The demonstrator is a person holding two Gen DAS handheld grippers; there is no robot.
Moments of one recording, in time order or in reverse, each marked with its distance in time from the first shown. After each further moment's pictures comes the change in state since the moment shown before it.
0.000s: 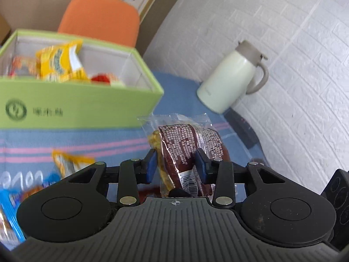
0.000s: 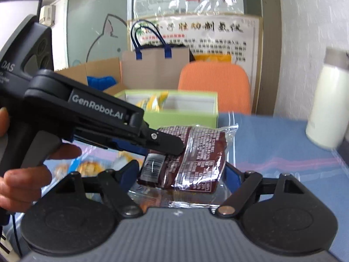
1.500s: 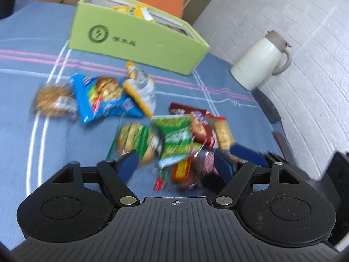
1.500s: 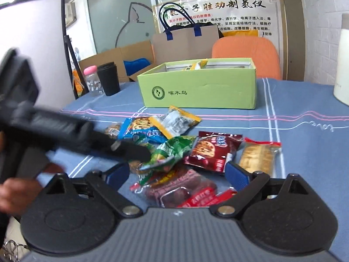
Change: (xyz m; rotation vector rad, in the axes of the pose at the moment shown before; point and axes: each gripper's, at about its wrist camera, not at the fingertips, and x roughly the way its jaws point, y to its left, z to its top) left arm -0.081 0.024 -0.121 -0.131 0.028 0.164; right arm -0.025 0.040 -0.076 0.097 0.139 0.202
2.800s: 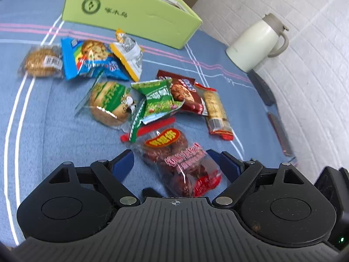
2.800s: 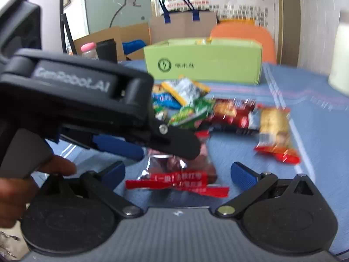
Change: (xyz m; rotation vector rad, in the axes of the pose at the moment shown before) left arm 0.014 -0.023 -0.023 -0.014 0.084 -0.007; right arm -0.011 0.033 -0.041 -0.035 0.031 -0.094
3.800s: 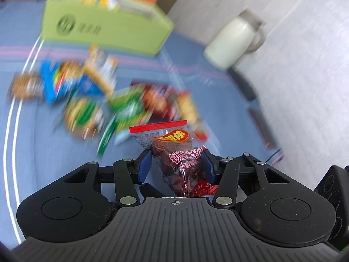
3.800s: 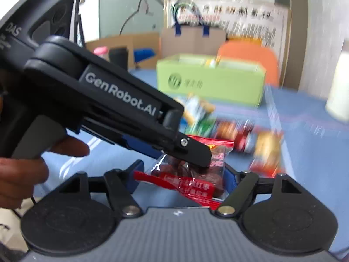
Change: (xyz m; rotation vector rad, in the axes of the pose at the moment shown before) left arm -0.024 -0.026 0.016 0.097 -0.022 -0.103; right arm -0.042 0.017 0.034 -0.132 -0.094 -0.043
